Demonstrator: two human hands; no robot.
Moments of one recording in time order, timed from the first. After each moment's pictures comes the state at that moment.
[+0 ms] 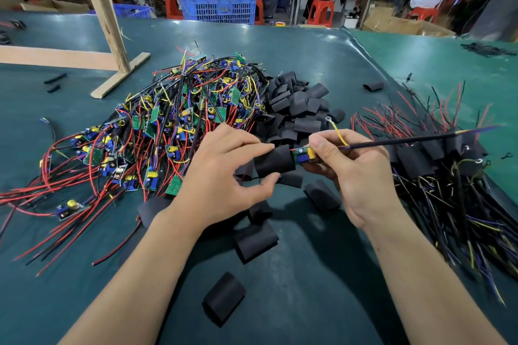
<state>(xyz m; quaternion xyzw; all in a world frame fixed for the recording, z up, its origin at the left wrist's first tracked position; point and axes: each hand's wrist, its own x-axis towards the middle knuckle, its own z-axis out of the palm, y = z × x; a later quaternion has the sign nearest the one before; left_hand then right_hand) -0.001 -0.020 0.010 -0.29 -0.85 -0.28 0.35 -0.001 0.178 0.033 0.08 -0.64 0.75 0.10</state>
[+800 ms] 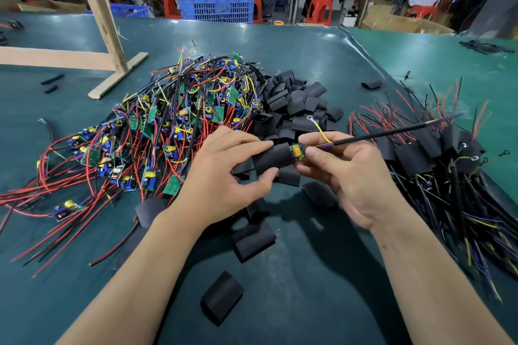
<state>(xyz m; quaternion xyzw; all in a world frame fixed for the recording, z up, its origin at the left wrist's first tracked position) 0.005 -0.013 0.013 -0.26 -0.85 -0.34 0.32 0.000 0.185 0.034 0.08 -0.61 0.79 -0.01</state>
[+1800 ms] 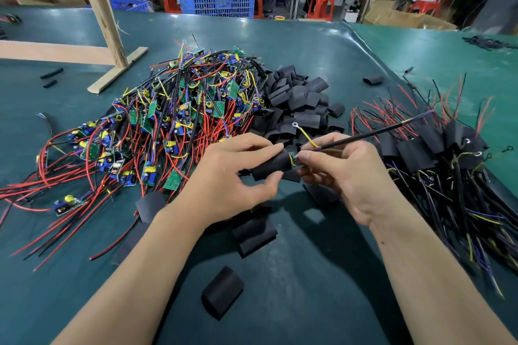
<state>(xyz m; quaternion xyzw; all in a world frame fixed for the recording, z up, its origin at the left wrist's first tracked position) 0.007 -0.010 0.013 -0.32 -0.82 -0.38 0.28 0.002 0.183 0.035 0.03 -0.66 0.75 -0.04</state>
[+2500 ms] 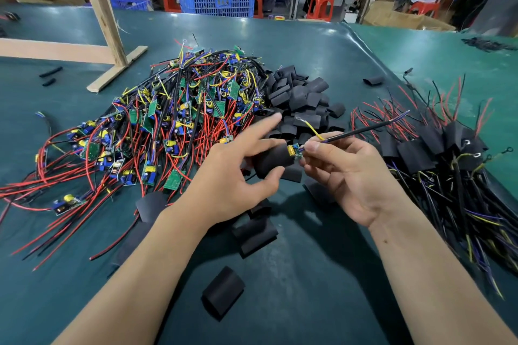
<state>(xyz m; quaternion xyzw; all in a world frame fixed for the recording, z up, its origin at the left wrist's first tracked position) 0.013 -0.007 0.014 -0.26 -0.81 -0.47 0.20 0.001 0.181 0.036 0.01 -0.54 0.84 -0.06</state>
